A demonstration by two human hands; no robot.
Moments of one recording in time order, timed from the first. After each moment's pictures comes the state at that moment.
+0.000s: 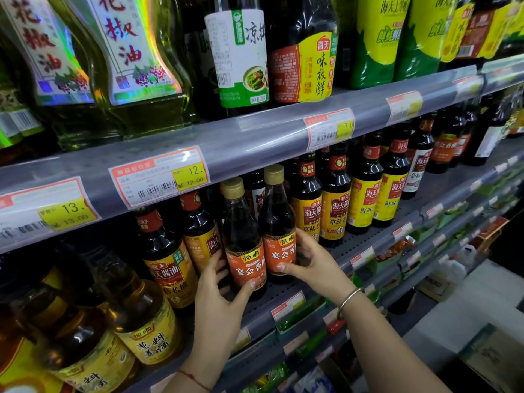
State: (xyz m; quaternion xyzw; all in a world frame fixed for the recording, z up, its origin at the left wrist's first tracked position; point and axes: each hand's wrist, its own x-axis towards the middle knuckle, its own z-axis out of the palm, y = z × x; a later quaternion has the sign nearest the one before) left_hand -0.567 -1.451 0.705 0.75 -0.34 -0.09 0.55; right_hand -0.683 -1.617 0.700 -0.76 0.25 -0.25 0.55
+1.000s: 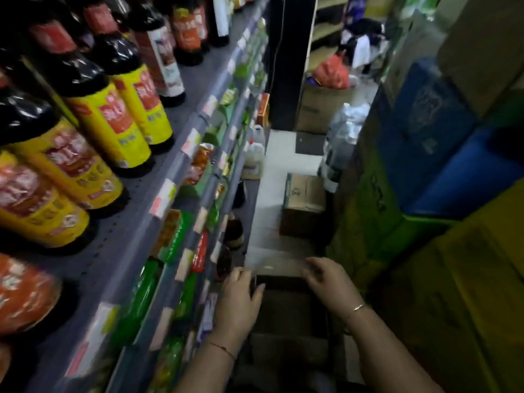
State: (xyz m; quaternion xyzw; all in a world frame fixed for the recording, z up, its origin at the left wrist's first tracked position) left_hand -0.740 -1.558 0.520 0.58 -0.74 -0.31 0.14; right_hand -0.942 -1.524 0.525 -0.52 0.76 -0.22 0.31
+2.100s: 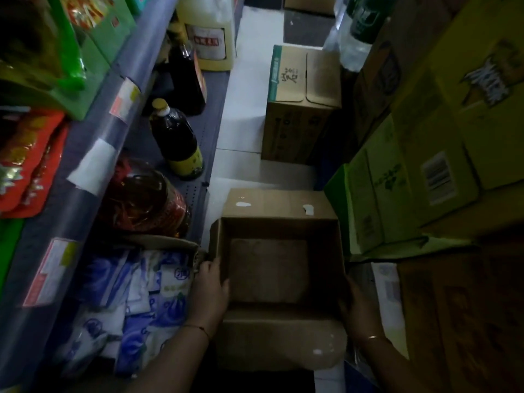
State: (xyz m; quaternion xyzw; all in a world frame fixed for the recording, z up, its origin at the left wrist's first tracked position) left_hand -0.769 -1.599 0.036 0.65 -0.66 -0.38 -0.01; right_hand -1.019 -1.454 0.036 -0.30 0.84 -0.23 0.38
